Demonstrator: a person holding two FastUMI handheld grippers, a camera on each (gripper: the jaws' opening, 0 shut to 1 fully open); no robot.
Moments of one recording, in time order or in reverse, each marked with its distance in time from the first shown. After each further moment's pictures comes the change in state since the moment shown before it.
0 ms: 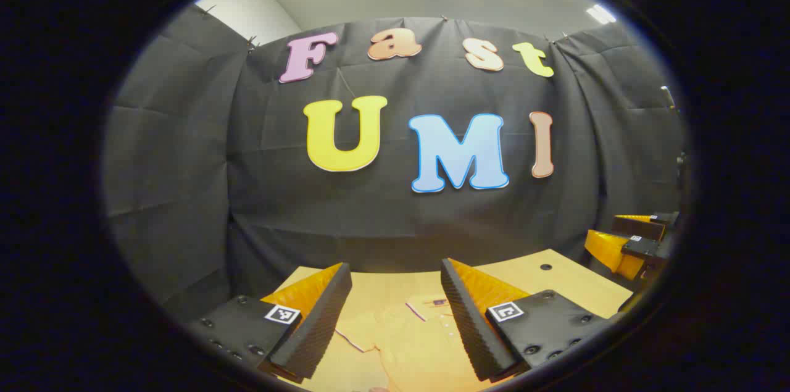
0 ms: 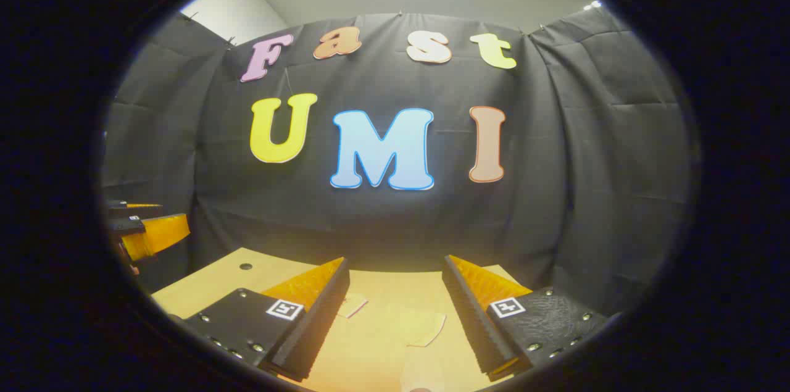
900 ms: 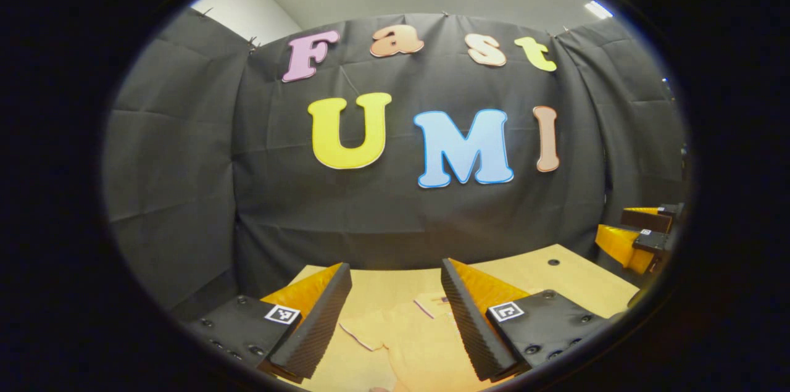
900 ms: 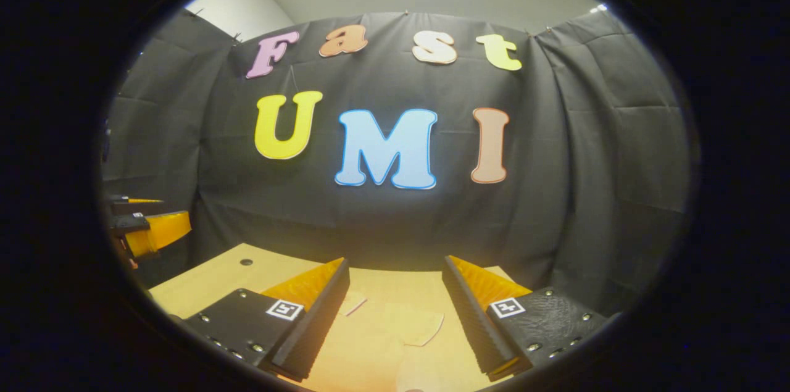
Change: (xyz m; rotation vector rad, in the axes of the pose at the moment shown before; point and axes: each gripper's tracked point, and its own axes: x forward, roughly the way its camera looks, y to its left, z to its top) left arm -0.003 0.026 -0.006 0.008 0.024 0.038; right arm 0.001 0.008 -0.006 -0.015 0.017 0.027
